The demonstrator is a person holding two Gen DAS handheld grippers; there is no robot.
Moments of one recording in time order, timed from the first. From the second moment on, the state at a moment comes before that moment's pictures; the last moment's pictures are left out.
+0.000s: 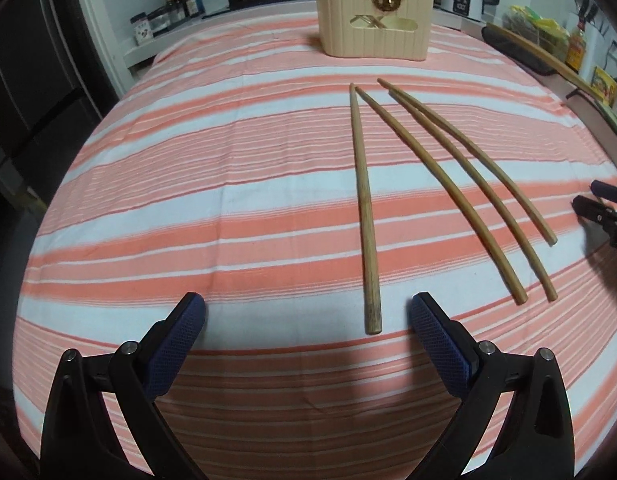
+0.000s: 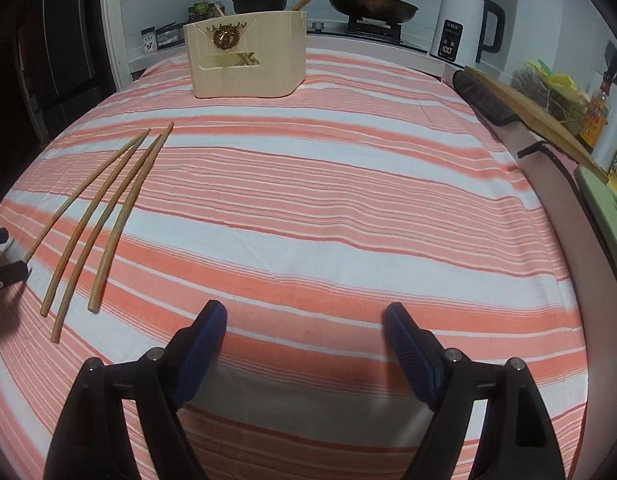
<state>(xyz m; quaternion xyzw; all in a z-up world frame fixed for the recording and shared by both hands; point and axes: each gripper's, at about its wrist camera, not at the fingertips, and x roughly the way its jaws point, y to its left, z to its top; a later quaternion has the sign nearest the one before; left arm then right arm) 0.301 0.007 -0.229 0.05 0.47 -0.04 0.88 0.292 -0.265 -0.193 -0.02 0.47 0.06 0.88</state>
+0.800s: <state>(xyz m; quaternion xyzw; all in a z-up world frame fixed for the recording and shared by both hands) 0.292 0.007 -0.230 0.04 0.47 -0.05 0.88 0.268 -0.159 -0.179 -0.09 0.44 0.25 0.86</state>
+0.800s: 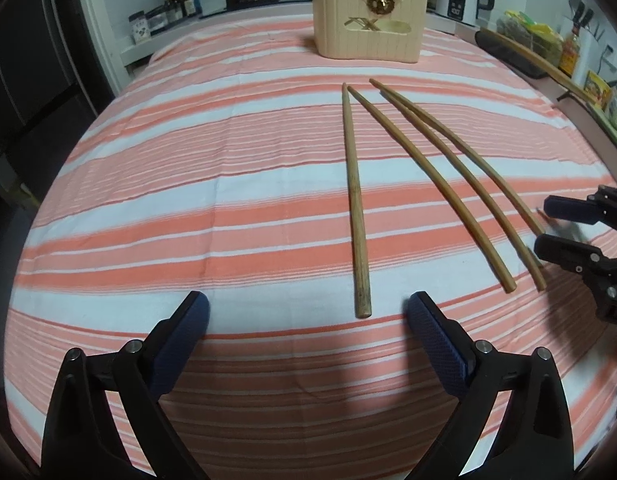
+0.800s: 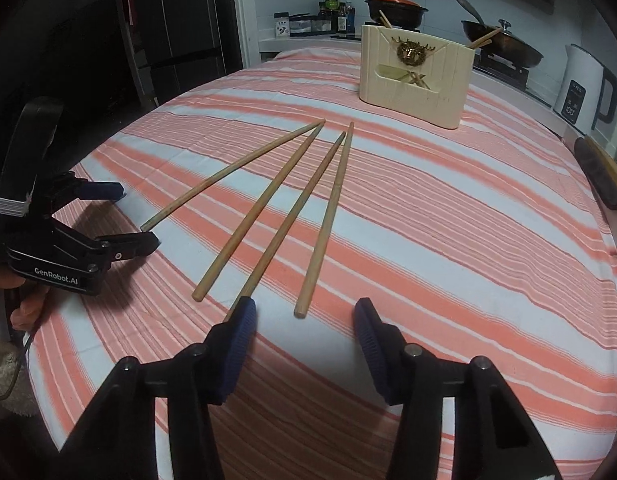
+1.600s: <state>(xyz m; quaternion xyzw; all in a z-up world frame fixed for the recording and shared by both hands) 0.284 0.020 -0.223 0.02 0.45 0.00 0.89 0.272 -0.222 -0.183 -0.06 0.46 0.11 0.88</state>
